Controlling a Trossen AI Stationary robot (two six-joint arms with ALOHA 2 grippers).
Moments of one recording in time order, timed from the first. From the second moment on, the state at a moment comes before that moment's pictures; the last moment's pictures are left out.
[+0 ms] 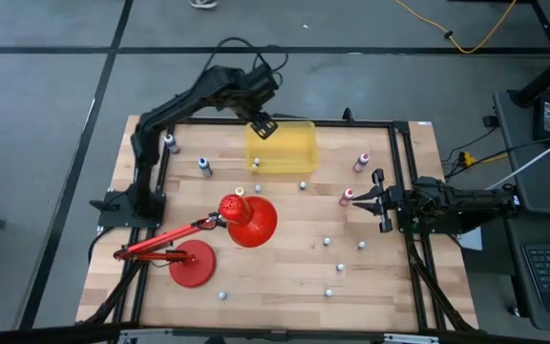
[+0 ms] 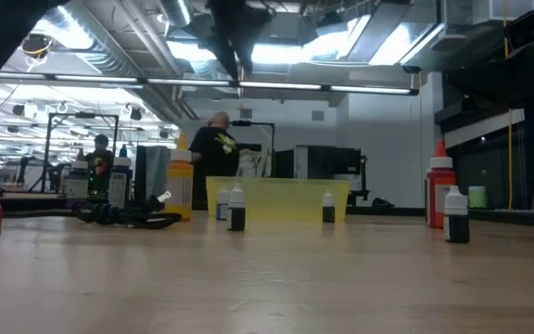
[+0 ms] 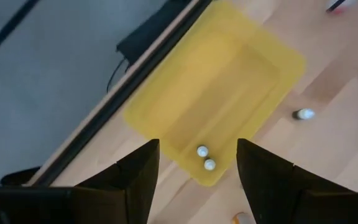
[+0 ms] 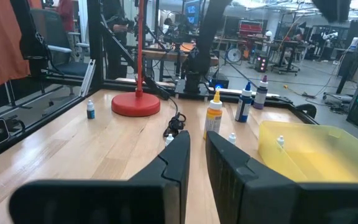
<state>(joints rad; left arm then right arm) 0.45 1.95 2.30 -1.46 -0.19 -0.25 0.04 0.01 0.01 0.02 -0.03 -0.09</state>
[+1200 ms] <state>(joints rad) -0.17 1.49 2.30 -1.16 -0.26 -0.26 0.04 0.01 0.01 0.02 -0.03 -0.09</state>
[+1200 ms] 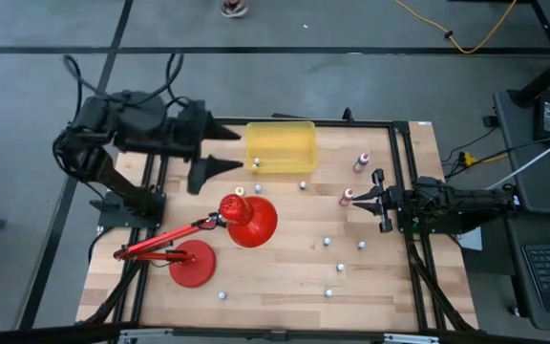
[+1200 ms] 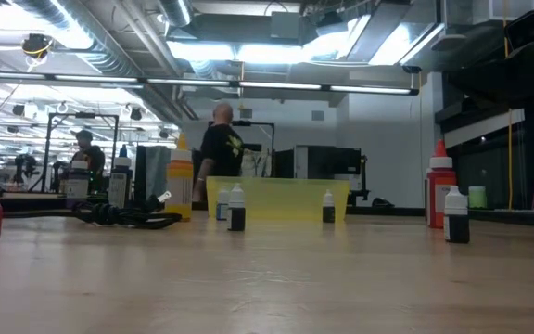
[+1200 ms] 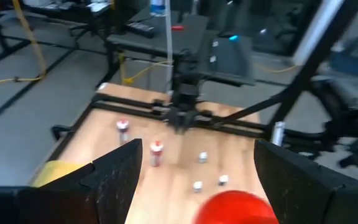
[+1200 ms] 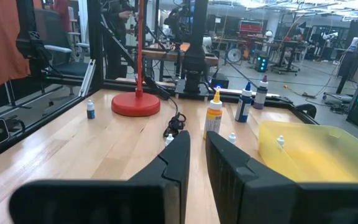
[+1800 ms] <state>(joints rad) -0.71 1.51 2.30 -1.10 -0.38 -0.35 0.04 0.01 0.01 0.02 -0.03 -0.09</state>
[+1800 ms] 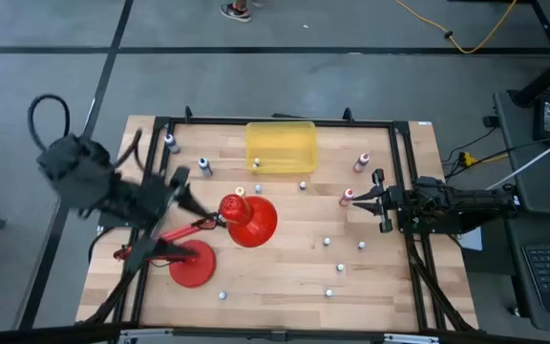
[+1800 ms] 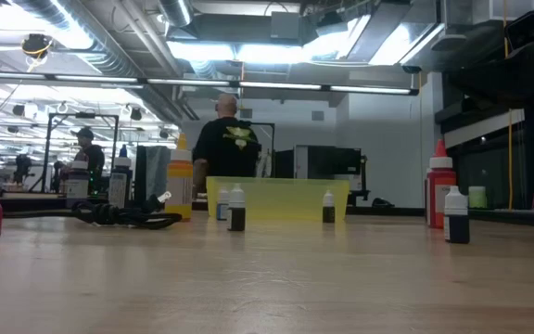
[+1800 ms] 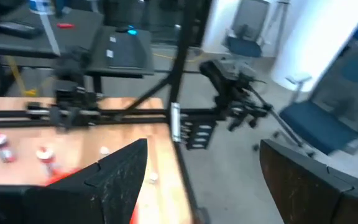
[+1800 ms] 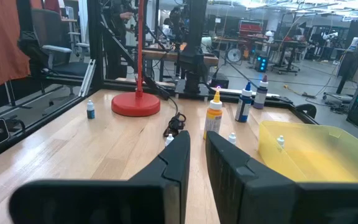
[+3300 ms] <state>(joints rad) -1.02 1.93 2.21 -1.57 -0.57 -1.16 0.04 0.01 0.01 0.02 -0.03 -0.09</state>
